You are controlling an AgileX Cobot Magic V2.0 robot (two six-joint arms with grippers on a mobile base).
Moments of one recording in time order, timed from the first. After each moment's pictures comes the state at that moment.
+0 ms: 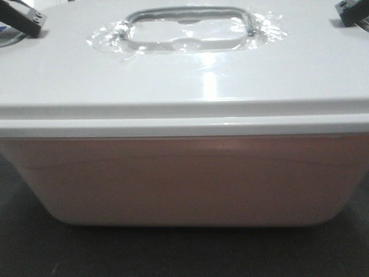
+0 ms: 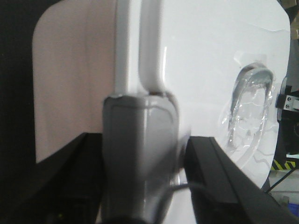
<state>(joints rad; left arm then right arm) 0.03 1.25 -0.81 -1.16 1.09 0.70 -0.20 1.19 -0.79 1.11 1.16 -0.60</state>
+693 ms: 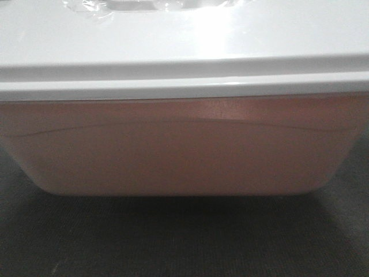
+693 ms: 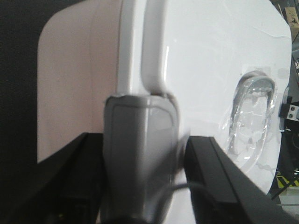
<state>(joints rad) 0.09 1.16 -0.81 -1.17 1.11 0.70 -0.19 1.10 -0.79 1.18 1.16 -0.62</state>
